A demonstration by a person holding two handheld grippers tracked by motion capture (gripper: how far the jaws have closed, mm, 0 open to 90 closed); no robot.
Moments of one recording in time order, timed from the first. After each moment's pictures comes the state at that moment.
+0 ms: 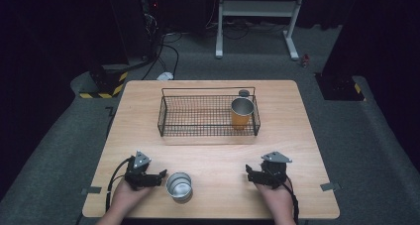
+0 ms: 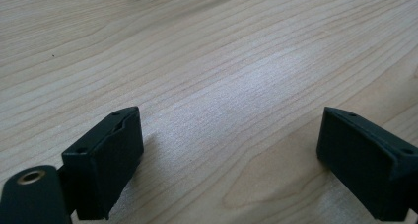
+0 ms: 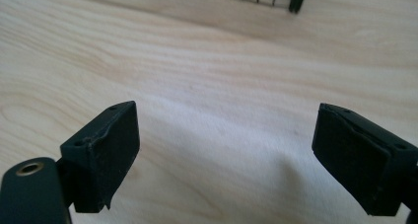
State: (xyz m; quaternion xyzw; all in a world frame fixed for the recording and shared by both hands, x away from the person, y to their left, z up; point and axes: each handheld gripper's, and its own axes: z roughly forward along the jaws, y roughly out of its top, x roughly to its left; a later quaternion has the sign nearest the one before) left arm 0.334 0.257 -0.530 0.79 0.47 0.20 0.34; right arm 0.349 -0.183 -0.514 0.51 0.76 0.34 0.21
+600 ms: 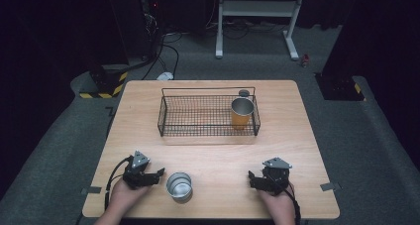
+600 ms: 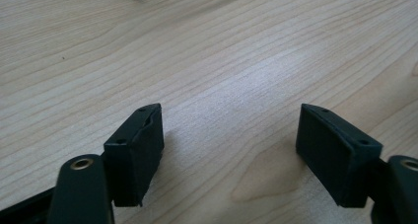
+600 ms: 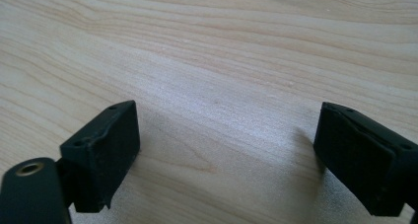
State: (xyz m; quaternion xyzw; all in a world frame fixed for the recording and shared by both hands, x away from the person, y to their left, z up) left arm 0.334 0.262 -0.525 0.79 0.46 0.20 0.34; right arm 0.339 -0.186 -0.525 0.51 0.77 0.31 0.21
